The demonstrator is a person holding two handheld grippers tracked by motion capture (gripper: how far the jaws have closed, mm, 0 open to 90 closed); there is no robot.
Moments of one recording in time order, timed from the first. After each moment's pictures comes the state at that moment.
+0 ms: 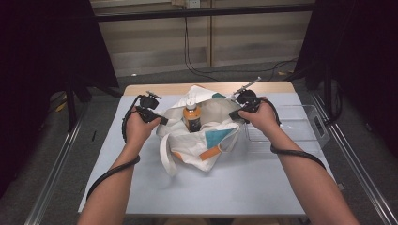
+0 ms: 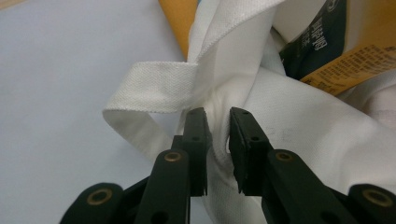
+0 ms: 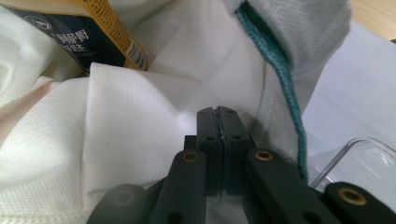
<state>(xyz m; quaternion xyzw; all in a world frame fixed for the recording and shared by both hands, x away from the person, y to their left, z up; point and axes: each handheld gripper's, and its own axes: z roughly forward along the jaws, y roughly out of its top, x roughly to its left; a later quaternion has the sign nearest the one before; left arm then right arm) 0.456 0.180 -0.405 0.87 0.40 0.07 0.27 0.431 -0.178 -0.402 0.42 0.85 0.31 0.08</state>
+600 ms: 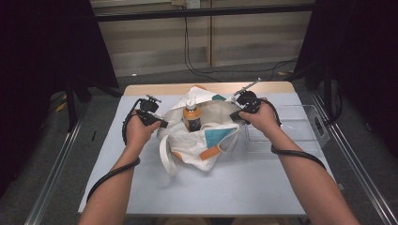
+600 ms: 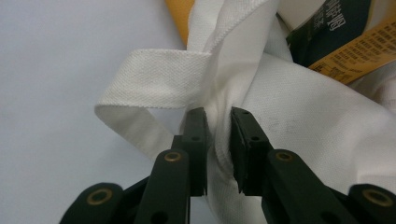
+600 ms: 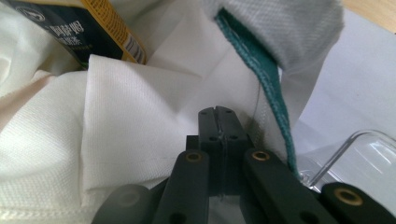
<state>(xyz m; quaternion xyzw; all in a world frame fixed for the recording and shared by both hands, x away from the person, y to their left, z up) 0.452 0.181 -0.419 0.86 0.42 0.06 0.29 0.430 -0.180 -0.406 0.42 0.85 0.30 0.08</state>
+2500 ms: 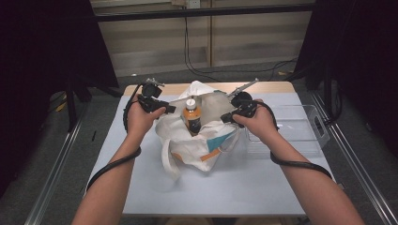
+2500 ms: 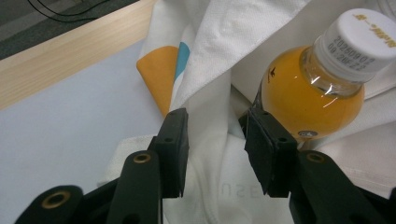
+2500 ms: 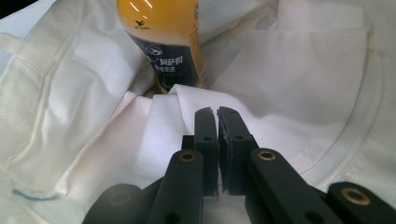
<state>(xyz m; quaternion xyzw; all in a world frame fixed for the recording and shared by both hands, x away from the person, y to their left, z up) 0.455 0.161 -0.362 0.86 0.37 0.10 0.35 0.394 -0.152 -0.372 0.39 0.85 0.36 0.07</state>
